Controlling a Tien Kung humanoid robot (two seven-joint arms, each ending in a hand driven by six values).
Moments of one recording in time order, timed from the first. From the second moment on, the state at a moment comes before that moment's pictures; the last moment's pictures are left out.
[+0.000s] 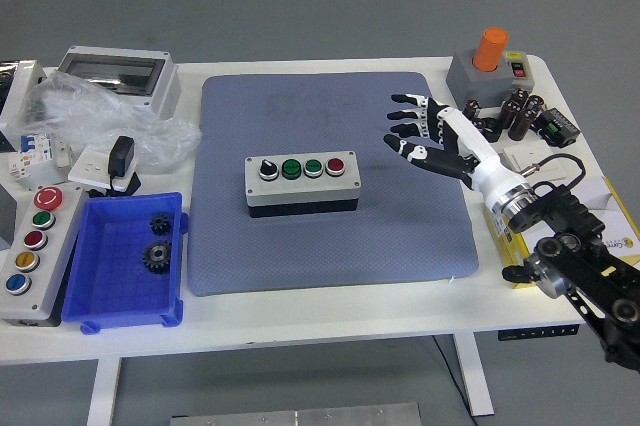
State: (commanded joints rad) left arm 0.02 0.28 -0.24 -0.21 0.21 0.10 0.05; right arm 0.32 -0.39 0.98 1.28 -1.00 -0.04 0.32
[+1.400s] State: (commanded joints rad) left arm 0.02 0.28 -0.24 -0.21 0.21 0.10 0.06; right arm 0.26 -0.36 1.08 1.23 -0.31 0.07 0.43
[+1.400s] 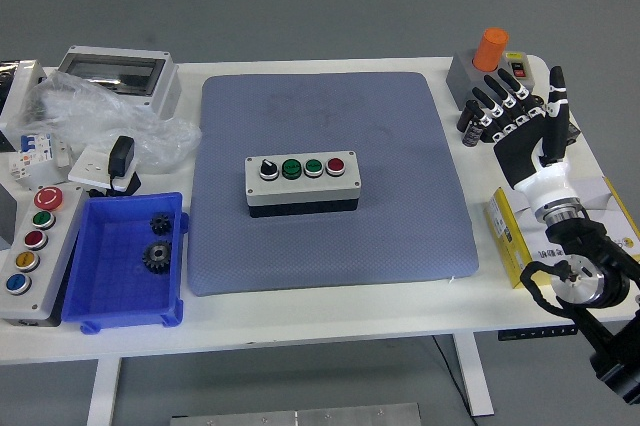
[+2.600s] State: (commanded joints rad) left arm -0.01 0.29 -0.30 -0.21 0.27 0.09 0.06; right arm 0.23 -0.37 1.20 1.29 -0.38 0.03 0.42
